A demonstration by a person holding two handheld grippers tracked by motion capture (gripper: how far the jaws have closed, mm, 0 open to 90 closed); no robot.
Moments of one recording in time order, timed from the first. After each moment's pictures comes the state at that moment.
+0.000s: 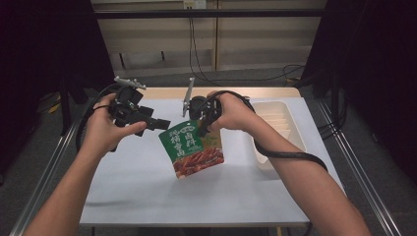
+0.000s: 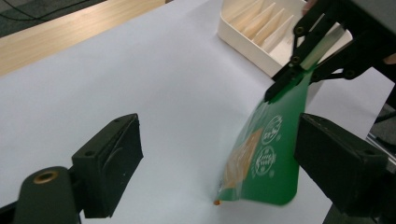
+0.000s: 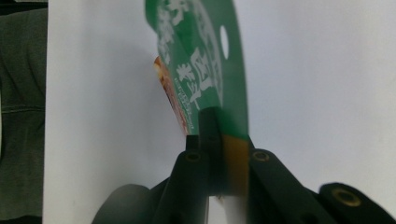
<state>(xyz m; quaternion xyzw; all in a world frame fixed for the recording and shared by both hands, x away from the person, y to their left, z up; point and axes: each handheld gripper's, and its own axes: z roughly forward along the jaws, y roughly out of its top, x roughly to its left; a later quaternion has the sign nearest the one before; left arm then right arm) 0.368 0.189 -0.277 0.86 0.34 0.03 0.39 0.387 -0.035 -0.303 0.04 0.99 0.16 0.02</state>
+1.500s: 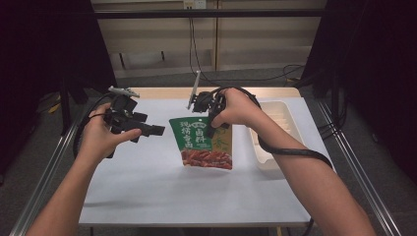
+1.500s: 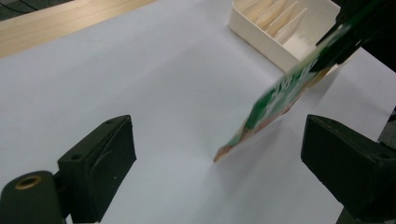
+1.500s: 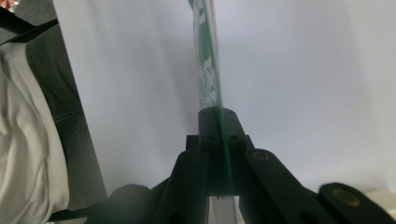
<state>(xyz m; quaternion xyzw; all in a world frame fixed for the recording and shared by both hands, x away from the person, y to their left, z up) 0.367 0.206 -0.303 0.85 0.36 0.03 0.39 0.394 -0.049 -0.296 0.16 0.98 0.11 -0.04</state>
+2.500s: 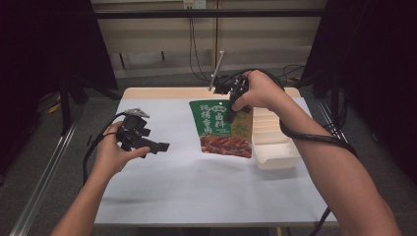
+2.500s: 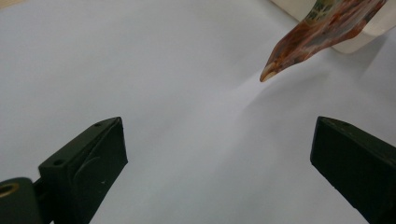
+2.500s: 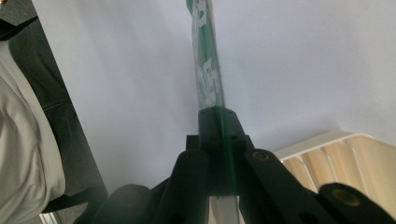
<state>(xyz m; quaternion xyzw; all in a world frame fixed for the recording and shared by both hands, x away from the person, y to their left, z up) 0.361 0.199 -0.365 0.85 0.37 0.05 0.37 0.410 -0.100 -0.261 0.20 0.97 0.10 -0.02</state>
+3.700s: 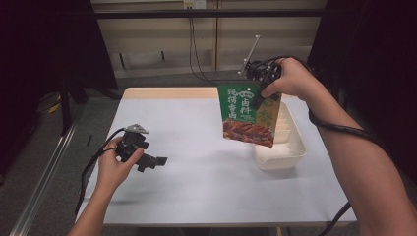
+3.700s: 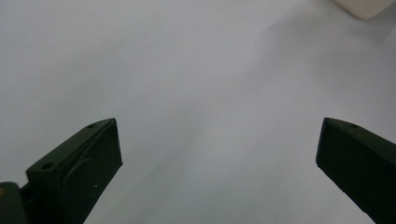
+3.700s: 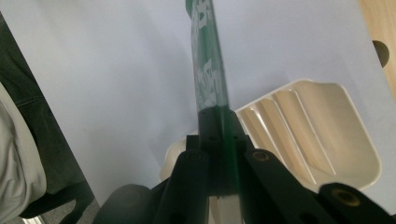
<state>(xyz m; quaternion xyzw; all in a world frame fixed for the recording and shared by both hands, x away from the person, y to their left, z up) 0.347 0.213 -0.407 0.86 0.36 0.04 0.35 0.420 -0.172 -0.240 0.26 0.96 0.11 0.01</state>
